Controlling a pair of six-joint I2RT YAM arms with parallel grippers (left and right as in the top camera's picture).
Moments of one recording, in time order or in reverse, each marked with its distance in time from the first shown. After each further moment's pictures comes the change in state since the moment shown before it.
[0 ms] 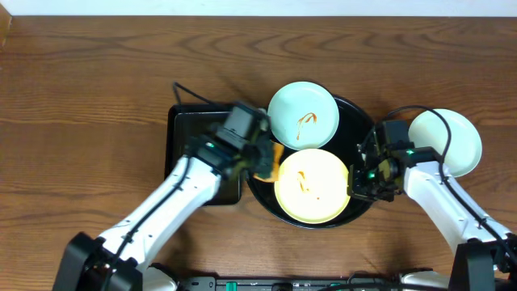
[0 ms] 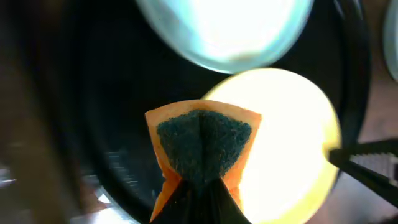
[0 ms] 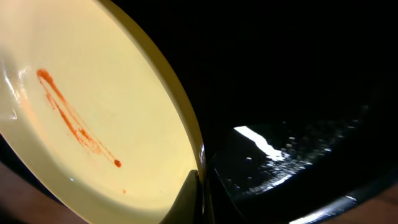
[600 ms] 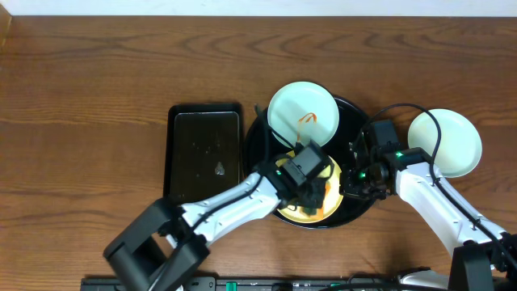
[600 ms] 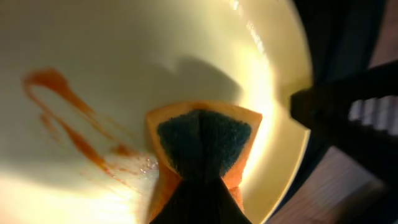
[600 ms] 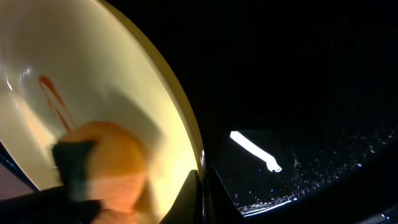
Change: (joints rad) left arm -0.308 0.249 -0.001 0.184 0.005 -0.178; right arm 0.060 0.000 -0.001 0.042 0.019 0.043
